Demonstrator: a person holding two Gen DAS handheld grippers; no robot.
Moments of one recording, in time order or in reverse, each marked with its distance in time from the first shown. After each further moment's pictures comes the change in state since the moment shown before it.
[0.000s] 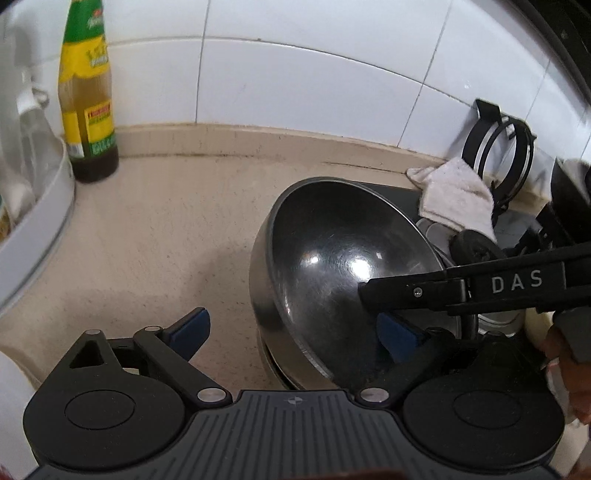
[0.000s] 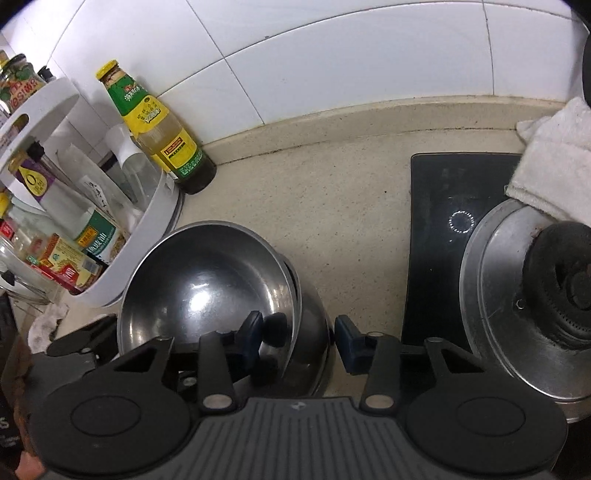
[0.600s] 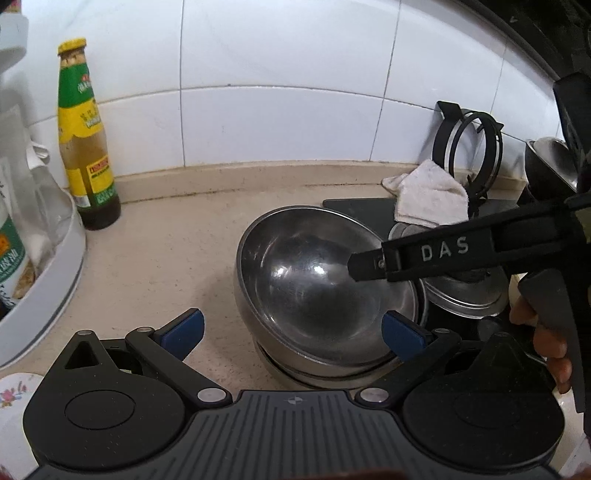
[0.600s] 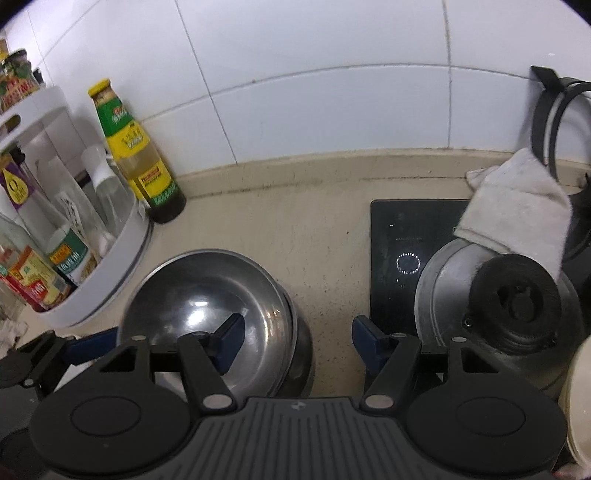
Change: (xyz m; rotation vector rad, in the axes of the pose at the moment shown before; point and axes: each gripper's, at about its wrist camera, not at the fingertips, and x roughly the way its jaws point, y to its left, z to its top) left arm -0.040 -0.023 -0.009 0.145 -0.081 0.029; right arm -0.021 0.030 -0.009 -0.045 -0.137 -0.211
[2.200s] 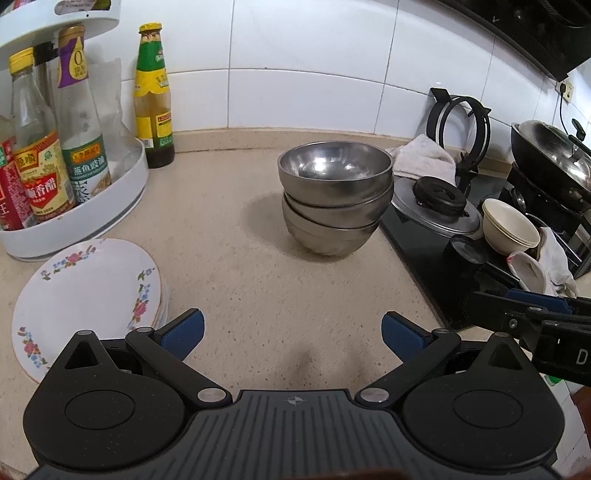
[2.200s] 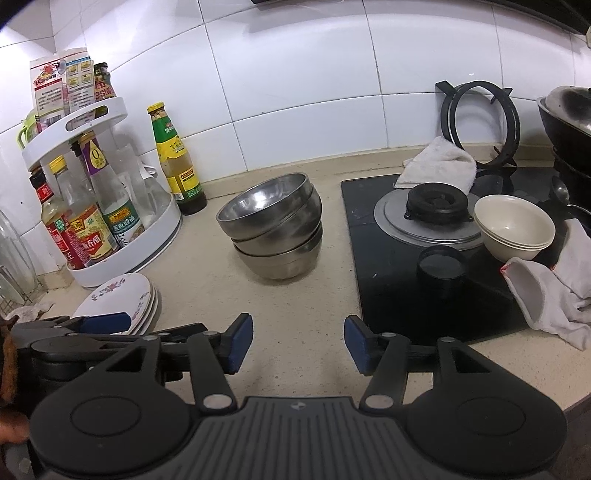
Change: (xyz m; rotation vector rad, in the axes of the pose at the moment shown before) left arm -0.107 -0.004 -0.102 -0.041 0.008 0.057; right arm -0.145 0.059 -0.185 0.085 -0.227 -0.100
